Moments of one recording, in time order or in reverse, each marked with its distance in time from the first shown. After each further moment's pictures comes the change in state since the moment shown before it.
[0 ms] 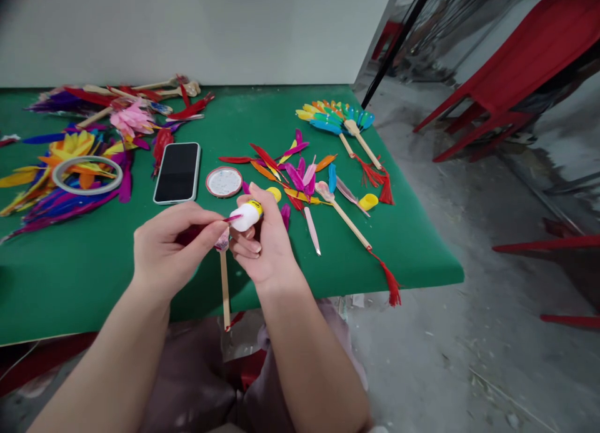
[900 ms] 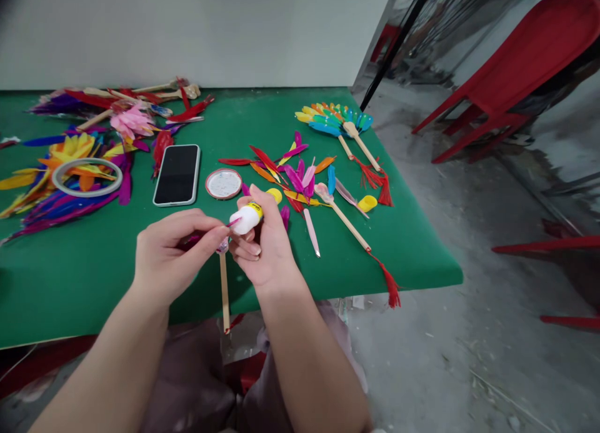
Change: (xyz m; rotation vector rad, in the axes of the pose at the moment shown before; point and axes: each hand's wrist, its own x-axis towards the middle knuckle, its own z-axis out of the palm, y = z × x) left_hand 0.000 0.006 -0.002 0.044 -0.047 -0.026; right_hand -0.002 0.000 0.000 -0.014 -0.011 -0.021
